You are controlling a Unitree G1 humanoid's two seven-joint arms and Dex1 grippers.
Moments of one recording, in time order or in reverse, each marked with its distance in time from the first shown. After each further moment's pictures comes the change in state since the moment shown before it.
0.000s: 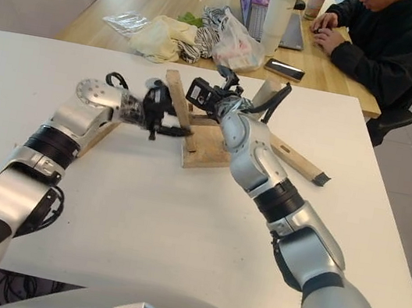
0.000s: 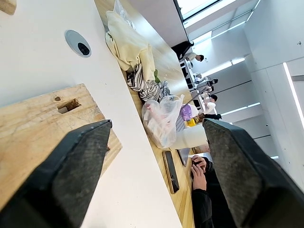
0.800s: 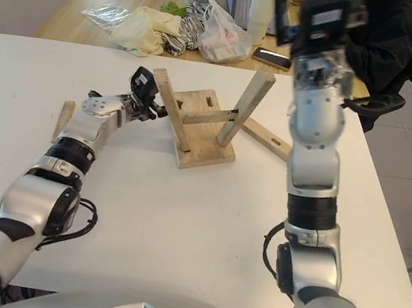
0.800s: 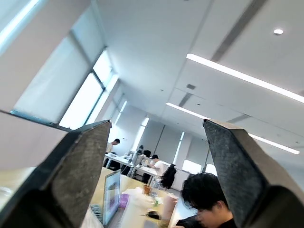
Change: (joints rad) left arm -0.044 -0.182 0.454 0.157 -0.117 -0.047 0.432; right arm 0.131 -0.013 -0.662 -0.269 0.431 -0.539 -0.181
